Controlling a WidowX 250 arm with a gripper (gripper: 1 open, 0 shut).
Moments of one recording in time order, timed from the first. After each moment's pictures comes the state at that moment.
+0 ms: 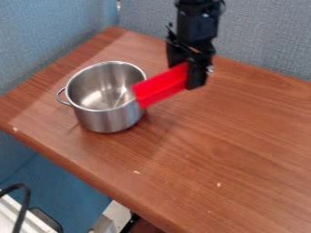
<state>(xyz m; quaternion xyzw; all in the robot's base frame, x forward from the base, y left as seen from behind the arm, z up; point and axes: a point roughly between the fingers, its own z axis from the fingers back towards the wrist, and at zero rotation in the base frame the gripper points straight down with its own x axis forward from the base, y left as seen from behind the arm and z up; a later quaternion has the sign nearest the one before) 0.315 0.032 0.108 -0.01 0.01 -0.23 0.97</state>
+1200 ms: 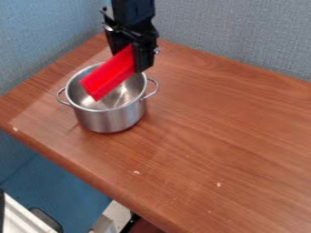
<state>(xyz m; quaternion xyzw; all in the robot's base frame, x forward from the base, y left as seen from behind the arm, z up) 0.289 0.080 0.116 0.03 -0.04 -0.10 0.99</state>
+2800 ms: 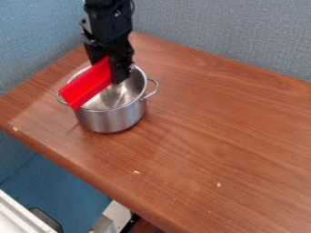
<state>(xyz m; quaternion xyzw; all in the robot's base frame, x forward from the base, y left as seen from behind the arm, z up) 0.272 0.112 0.098 0.06 -0.04 -0.11 0.99</state>
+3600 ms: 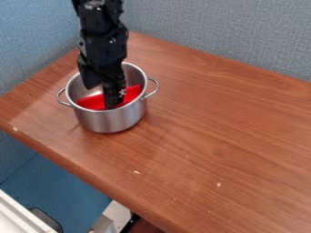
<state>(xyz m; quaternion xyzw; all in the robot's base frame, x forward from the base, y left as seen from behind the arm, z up) 0.254 0.111 0.072 0.06 -0.01 -0.14 0.99</state>
